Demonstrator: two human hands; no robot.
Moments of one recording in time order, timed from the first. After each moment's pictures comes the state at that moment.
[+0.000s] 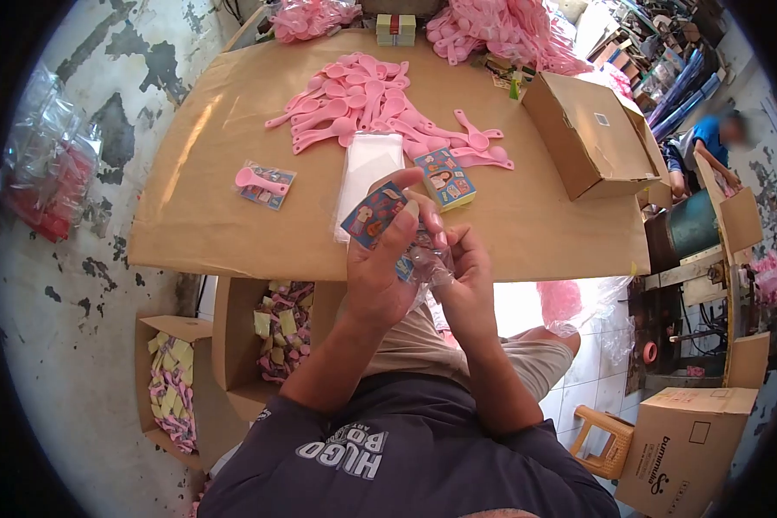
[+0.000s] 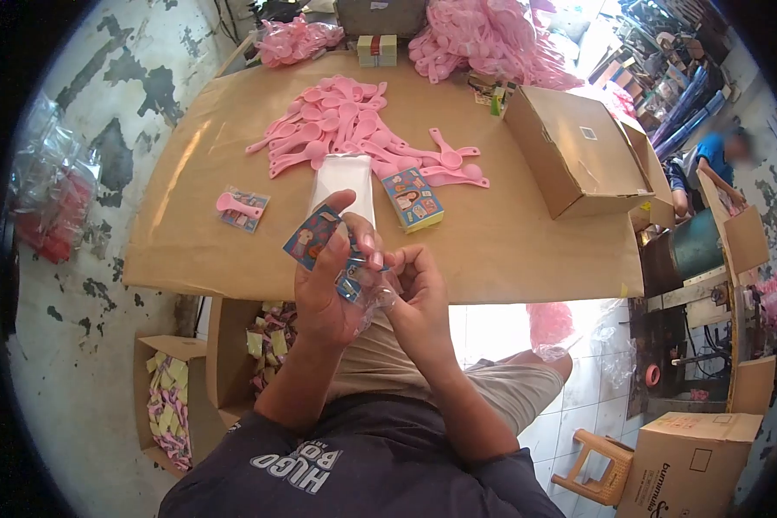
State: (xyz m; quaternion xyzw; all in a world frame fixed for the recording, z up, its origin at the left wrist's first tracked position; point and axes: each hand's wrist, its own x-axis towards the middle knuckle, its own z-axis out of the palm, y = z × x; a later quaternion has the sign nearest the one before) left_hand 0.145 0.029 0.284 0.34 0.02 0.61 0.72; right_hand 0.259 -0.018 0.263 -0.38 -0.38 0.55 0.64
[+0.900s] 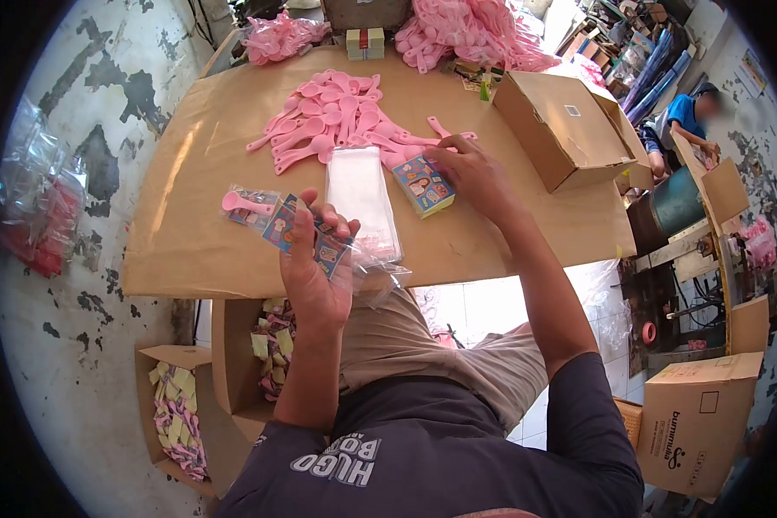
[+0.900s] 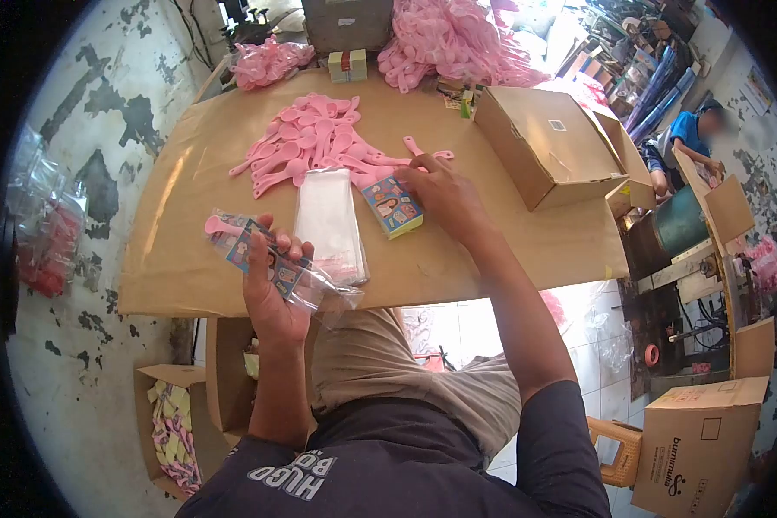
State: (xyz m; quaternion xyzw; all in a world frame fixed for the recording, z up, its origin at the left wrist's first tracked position) left_hand 0.098 0.042 0.277 0.24 0.15 0.69 0.67; right_hand 0.371 0.123 0.266 -0.51 -0.80 -0.10 0.30
